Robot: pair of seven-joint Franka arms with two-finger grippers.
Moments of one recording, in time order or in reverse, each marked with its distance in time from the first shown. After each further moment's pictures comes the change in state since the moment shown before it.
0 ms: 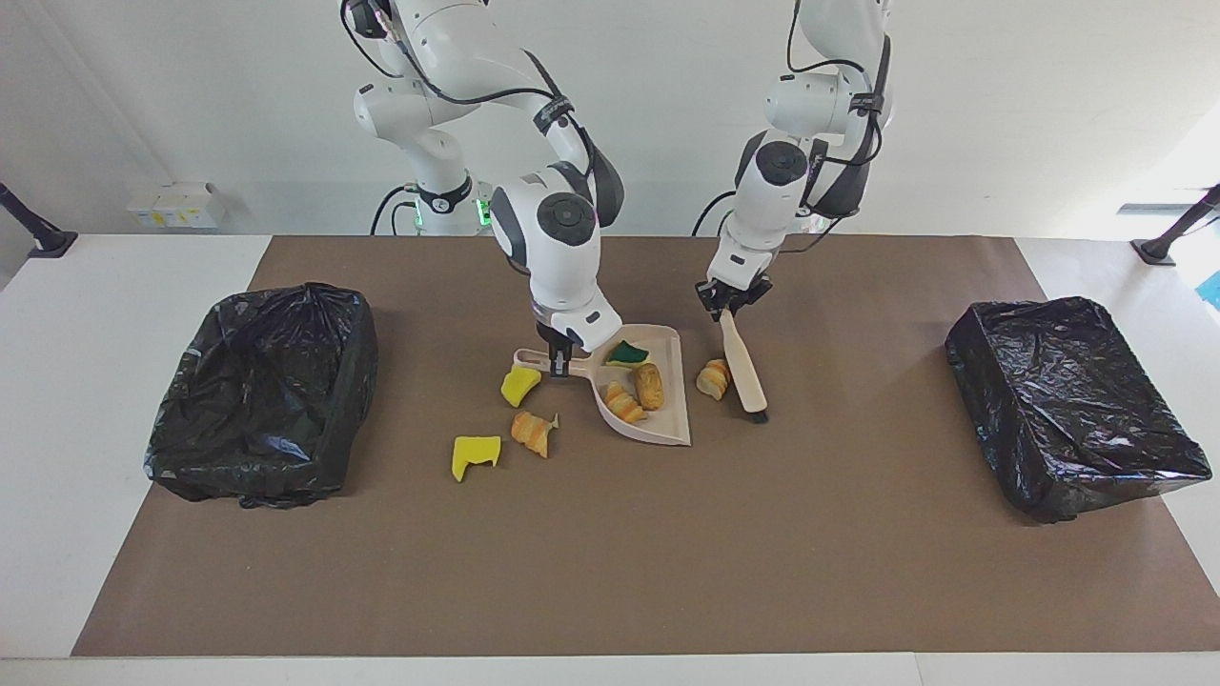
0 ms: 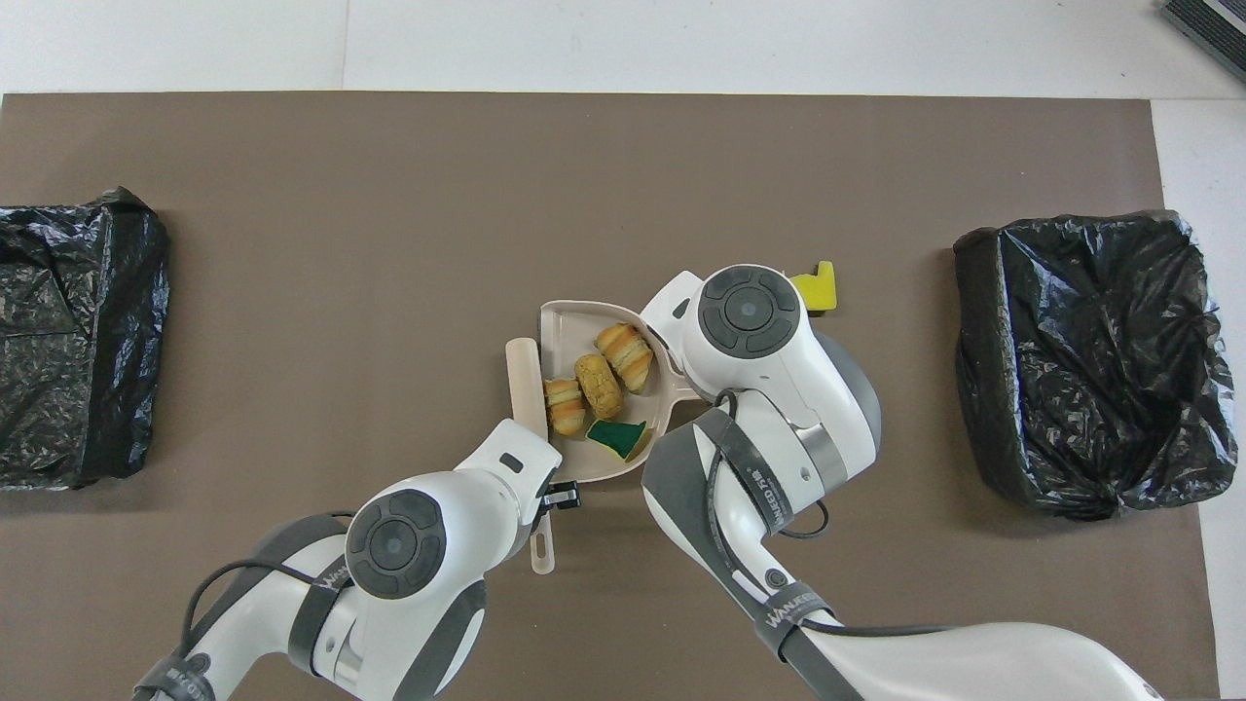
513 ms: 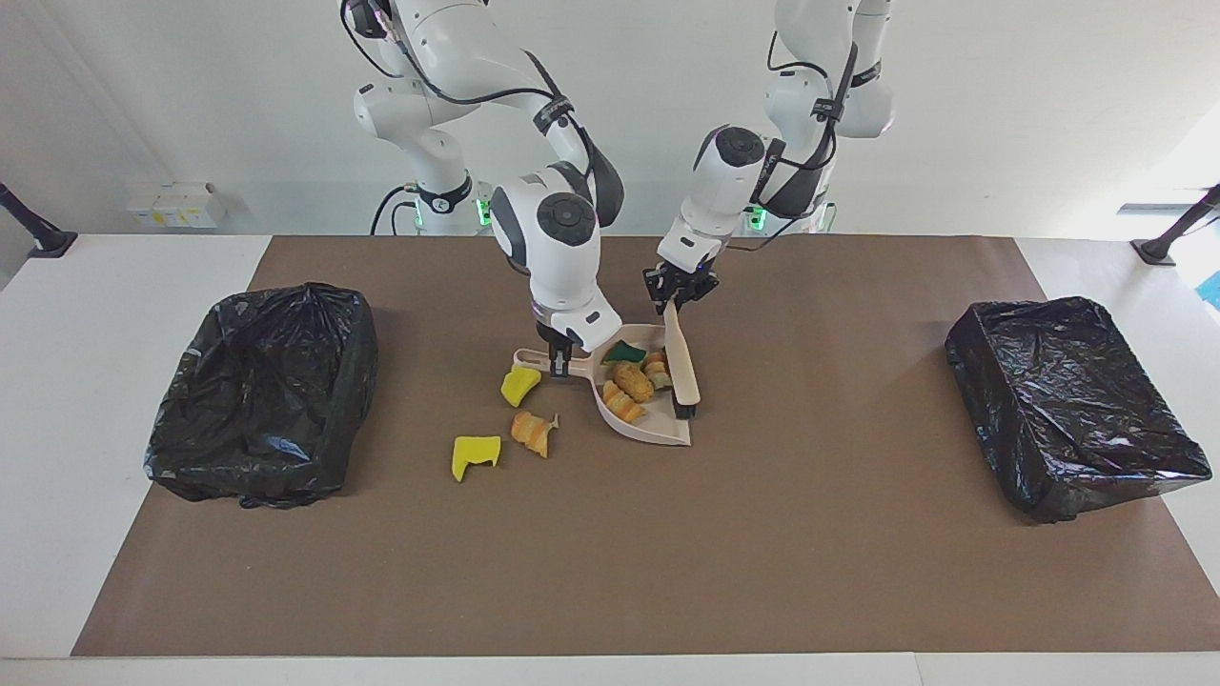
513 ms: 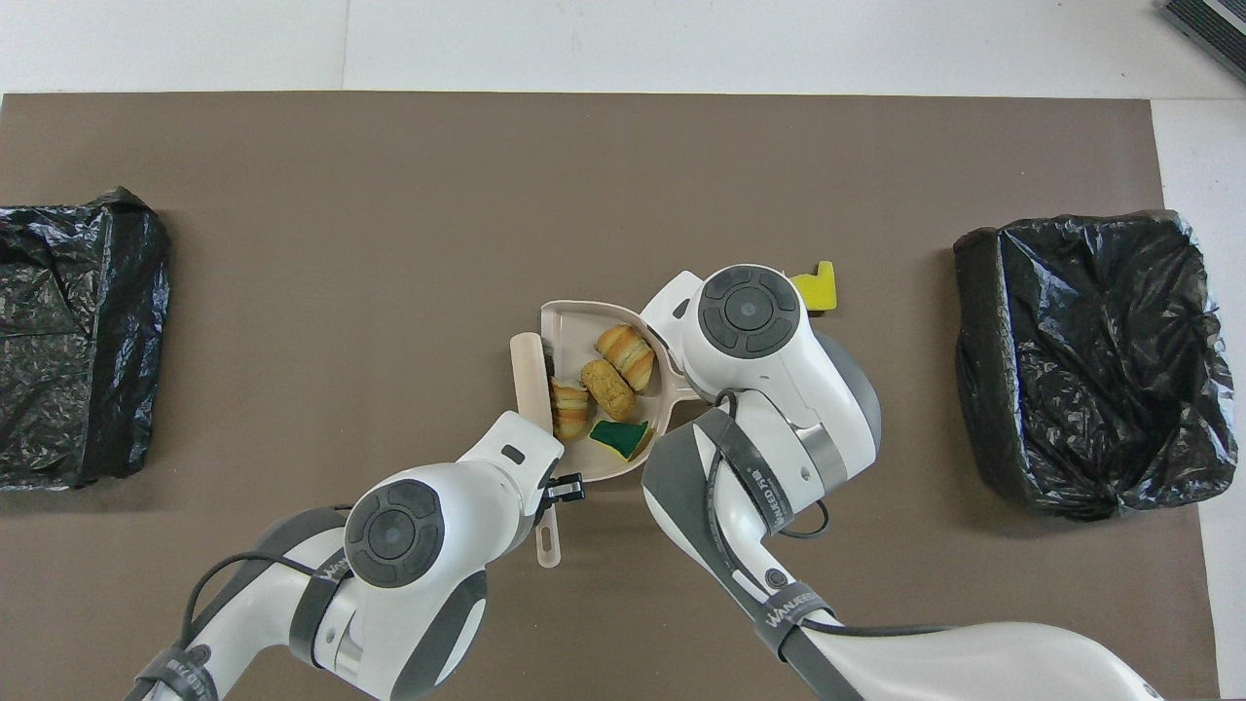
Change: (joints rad) left arm 0.019 0.013 0.022 0.017 -0.006 -0.018 -0.006; right arm 0.000 0.000 0.000 -0.001 0.000 0.000 0.000
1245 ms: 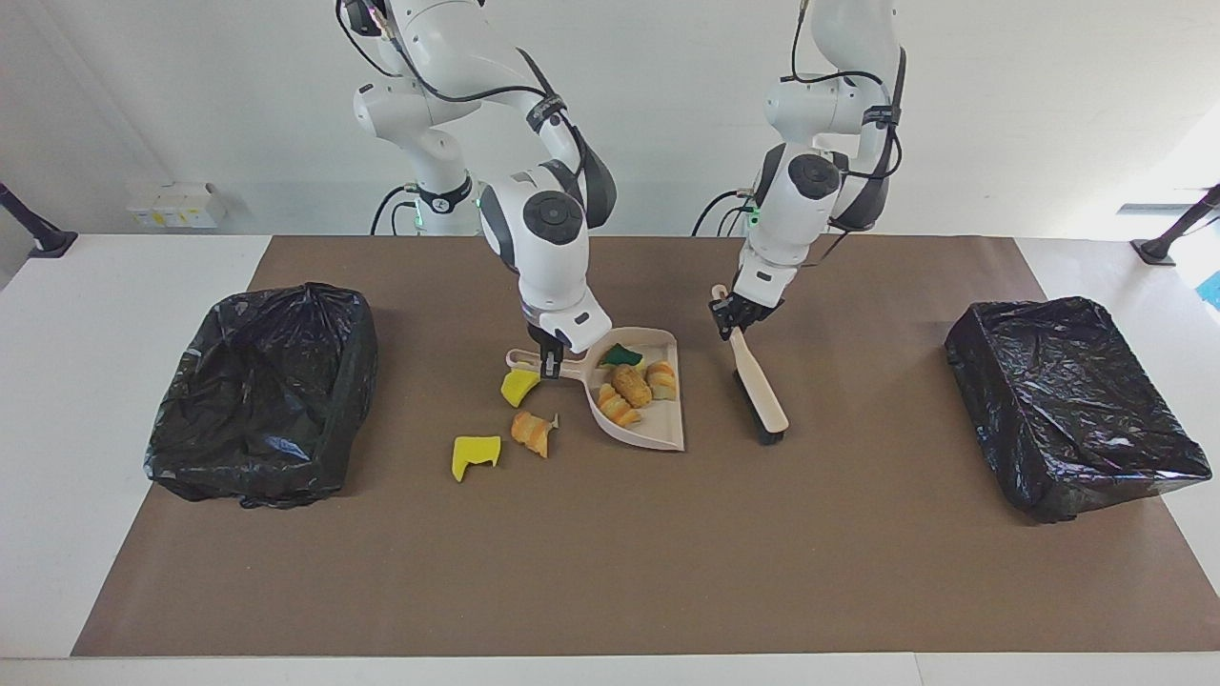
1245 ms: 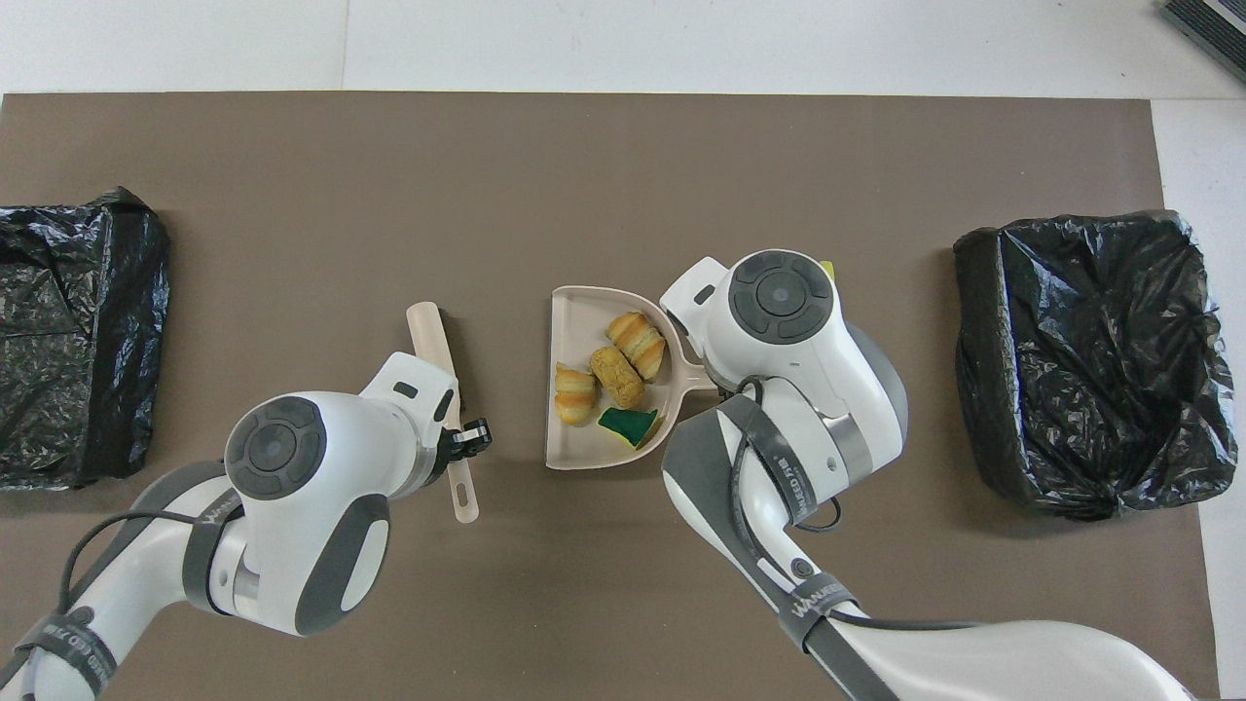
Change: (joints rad) left arm 0.209 -0.004 0.013 0.059 0.078 -0.149 0.011; right arm -0.048 -0.029 -0.003 0.004 0.027 -0.005 0.002
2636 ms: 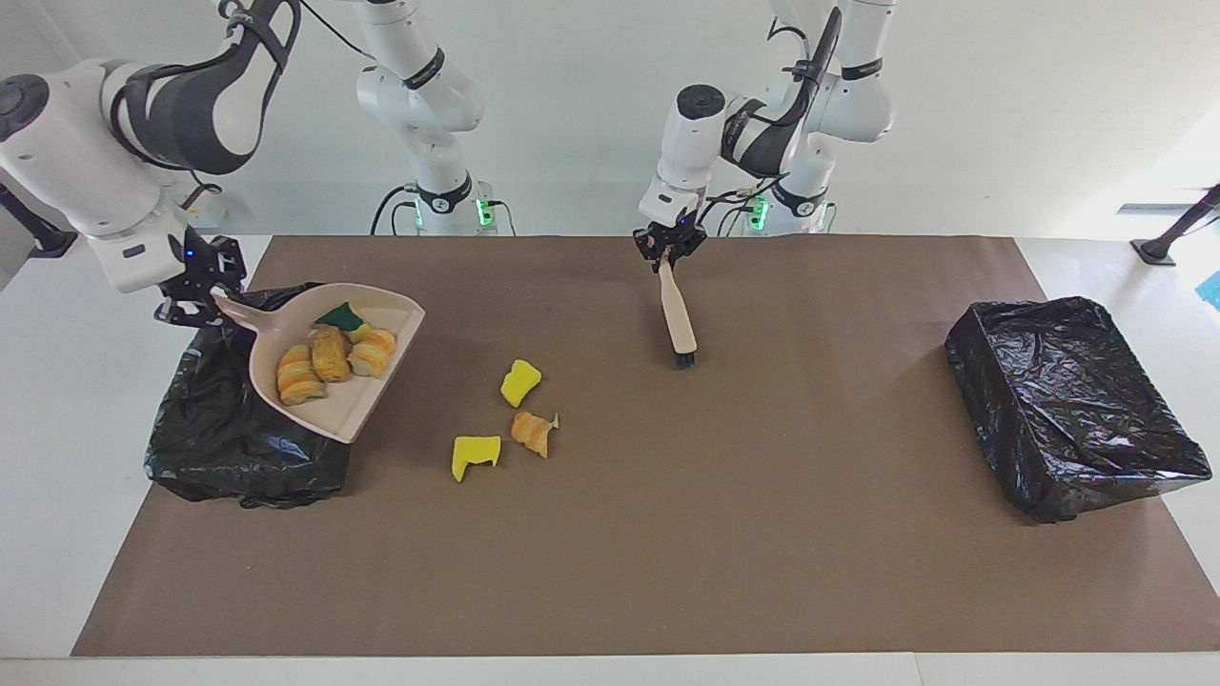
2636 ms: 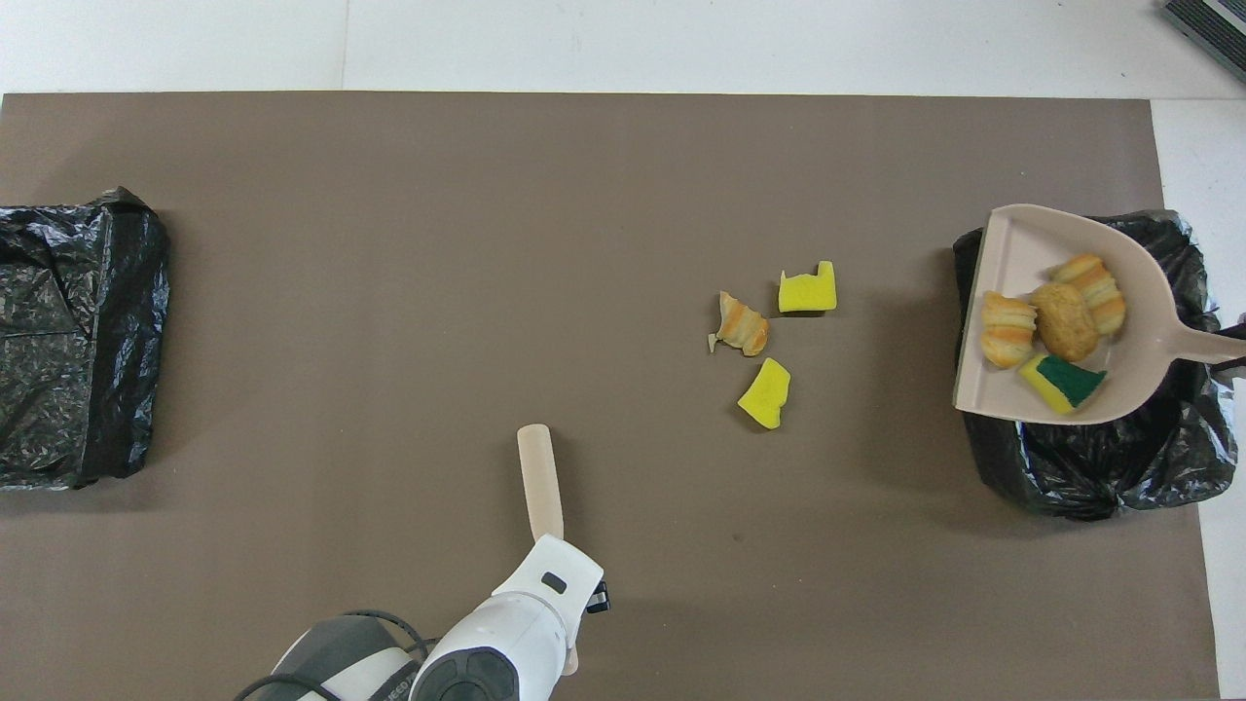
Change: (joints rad) left arm -0.419 -0.193 -0.035 -0.222 -0.031 0.089 -0.280; right arm -0.771 -0.150 -0.023 0.186 -0.031 -0.376 -0.581
